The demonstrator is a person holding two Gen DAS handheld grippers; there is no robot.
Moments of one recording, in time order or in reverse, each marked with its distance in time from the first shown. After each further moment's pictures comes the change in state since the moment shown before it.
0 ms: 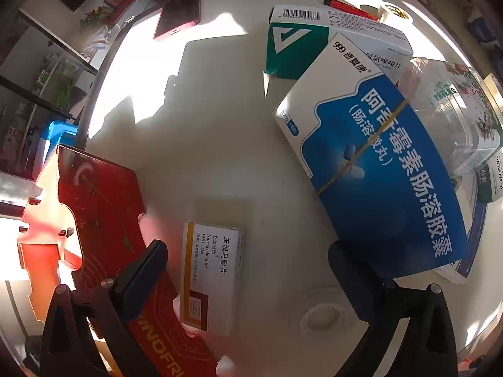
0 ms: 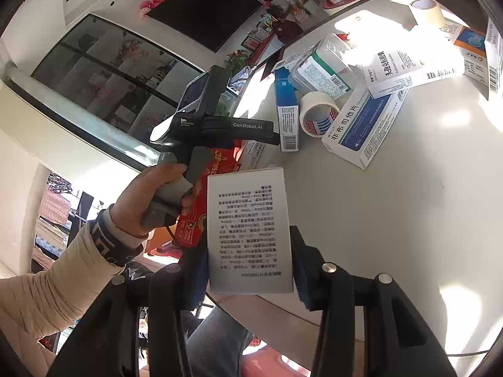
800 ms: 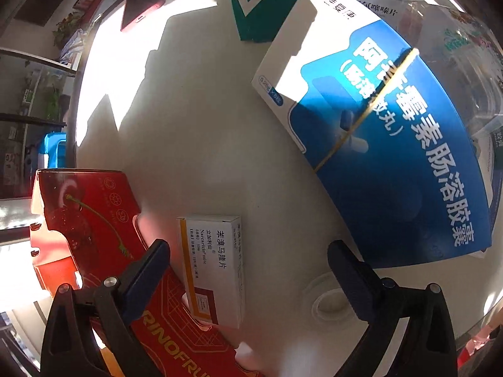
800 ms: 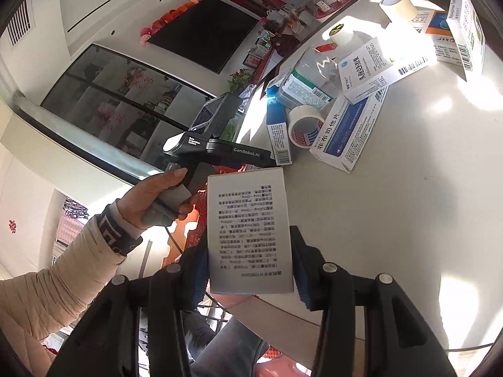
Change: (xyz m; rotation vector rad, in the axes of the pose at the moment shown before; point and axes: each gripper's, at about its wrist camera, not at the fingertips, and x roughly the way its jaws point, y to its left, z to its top) left arm 0.016 -0.013 0.008 0.147 0.162 0.056; right arm -0.027 -0.025 -0.010 0.078 -0.089 0.075
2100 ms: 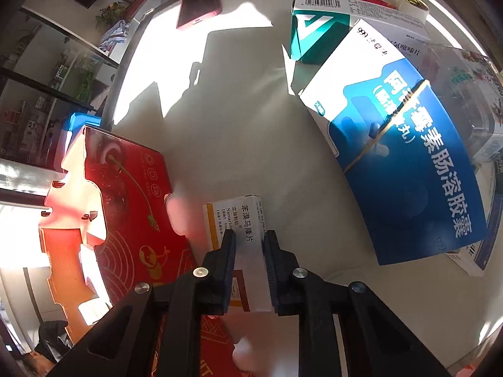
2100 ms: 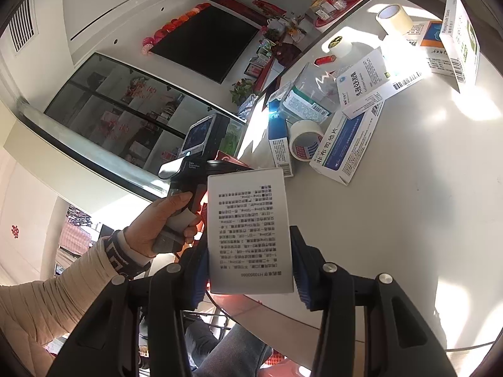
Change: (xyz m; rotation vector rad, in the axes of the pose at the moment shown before) left arm -0.012 0.022 -0.032 -0.198 -0.129 0.027; right arm -0.013 0.003 0.006 0.009 -0.046 0.009
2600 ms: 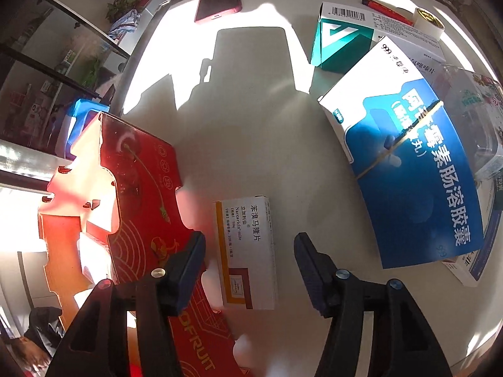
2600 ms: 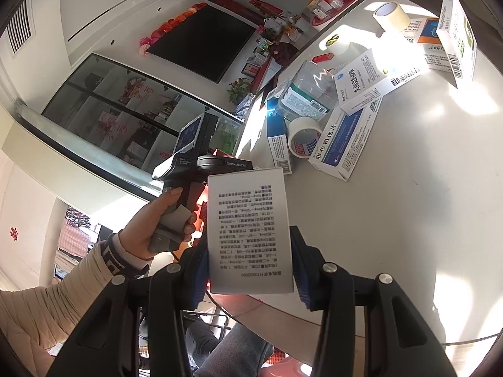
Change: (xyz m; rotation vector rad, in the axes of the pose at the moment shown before) left arm -0.002 0.003 -0.002 -0.054 0.028 0.033; right arm 0.002 0.002 0.000 0.007 0.006 -0.009
